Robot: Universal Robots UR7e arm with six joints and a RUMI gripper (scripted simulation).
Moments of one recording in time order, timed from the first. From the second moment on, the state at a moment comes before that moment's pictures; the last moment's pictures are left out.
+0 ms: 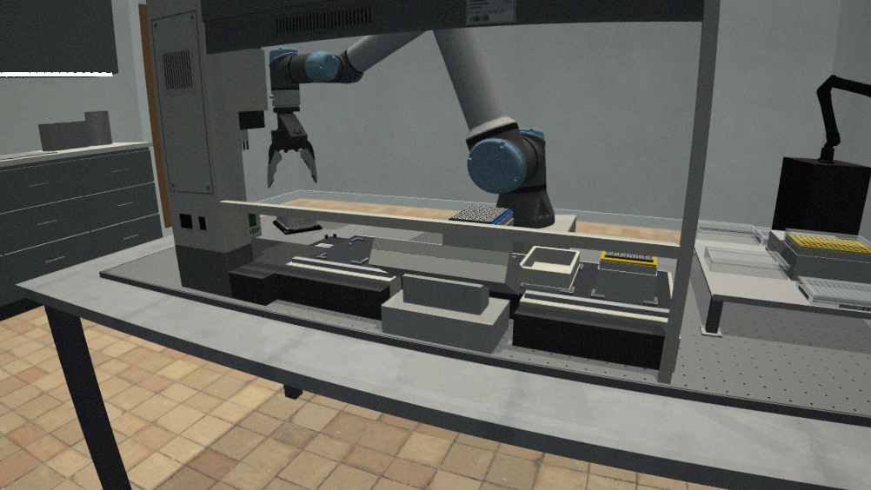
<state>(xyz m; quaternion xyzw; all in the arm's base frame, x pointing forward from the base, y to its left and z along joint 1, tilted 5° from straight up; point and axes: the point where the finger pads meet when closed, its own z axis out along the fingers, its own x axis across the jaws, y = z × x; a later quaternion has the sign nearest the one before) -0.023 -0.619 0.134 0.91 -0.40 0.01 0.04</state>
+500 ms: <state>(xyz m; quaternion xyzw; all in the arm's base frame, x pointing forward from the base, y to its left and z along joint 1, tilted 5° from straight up) -0.023 -0.617 0.156 0.91 -0.40 0.01 0.04</state>
